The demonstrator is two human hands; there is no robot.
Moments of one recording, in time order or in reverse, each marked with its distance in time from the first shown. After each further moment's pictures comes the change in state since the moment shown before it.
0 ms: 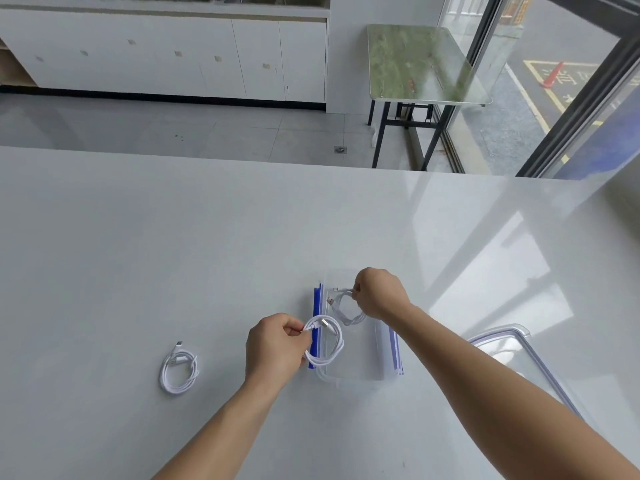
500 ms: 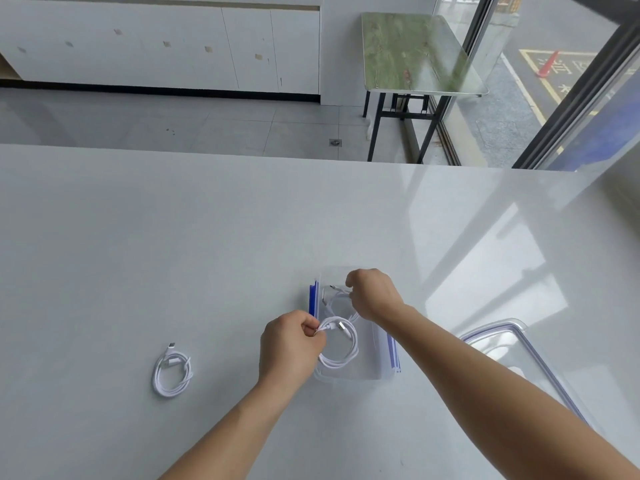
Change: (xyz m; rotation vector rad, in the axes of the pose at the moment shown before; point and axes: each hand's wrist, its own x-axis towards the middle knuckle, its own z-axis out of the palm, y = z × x) left_hand 0.001 0.004 0.022 0.175 -0.048 0.153; right_hand 0.000 0.000 0.008 -0.019 0.010 -0.049
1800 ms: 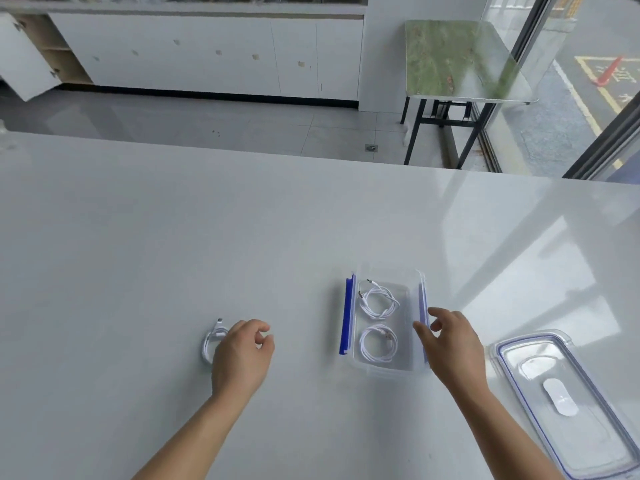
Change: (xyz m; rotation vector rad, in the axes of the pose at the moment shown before) left_hand -0.007 -0.120 -0.069 0.261 0.302 0.021; right_hand -0.108 0.035 0.023 0.399 0.320 0.252
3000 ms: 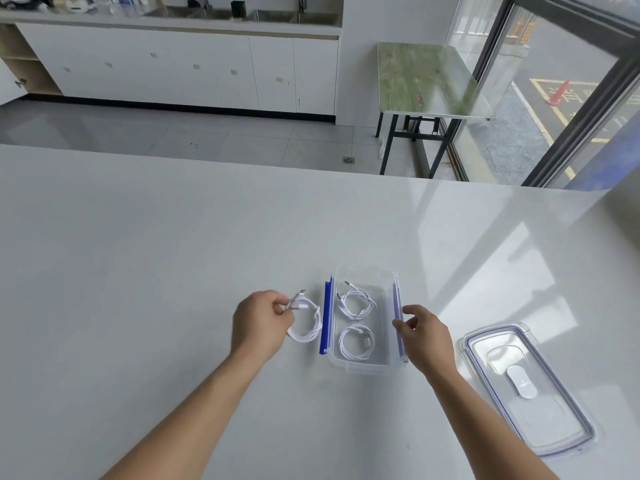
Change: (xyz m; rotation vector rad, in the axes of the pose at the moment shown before) left_hand 0.016 0.084 -0.009 -0.239 -0.162 0.027; right_hand 0.006 0.004 -0.003 0.128 -0.078 0.104
